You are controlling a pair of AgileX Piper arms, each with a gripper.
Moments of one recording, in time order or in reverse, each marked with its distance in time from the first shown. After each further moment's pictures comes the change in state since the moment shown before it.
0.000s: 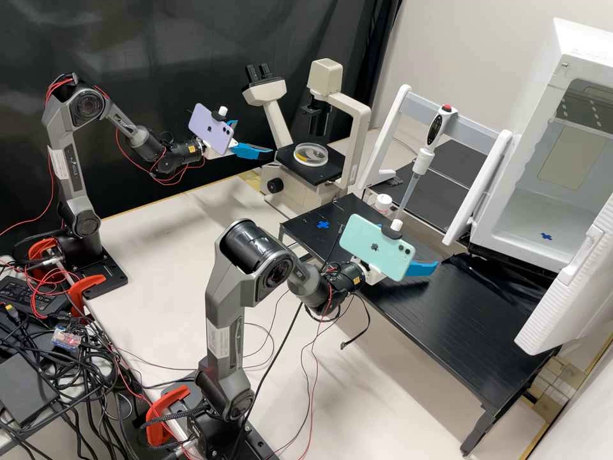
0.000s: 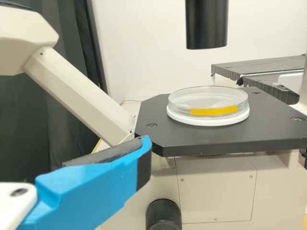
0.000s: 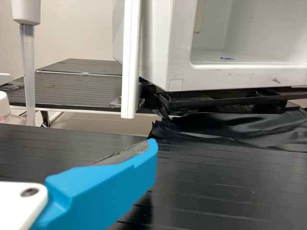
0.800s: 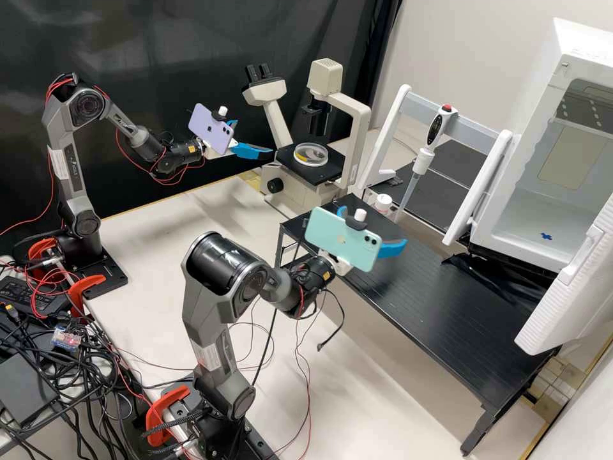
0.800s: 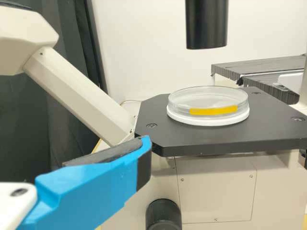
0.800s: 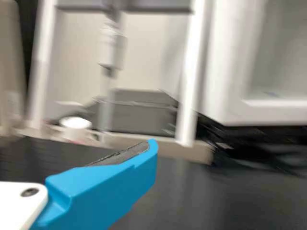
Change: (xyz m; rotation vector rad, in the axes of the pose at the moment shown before) left arm 0.000 0.000 0.000 0.000 0.000 0.000; right arm -0.061 -0.029 -0.058 -0.002 0.255 -0.042
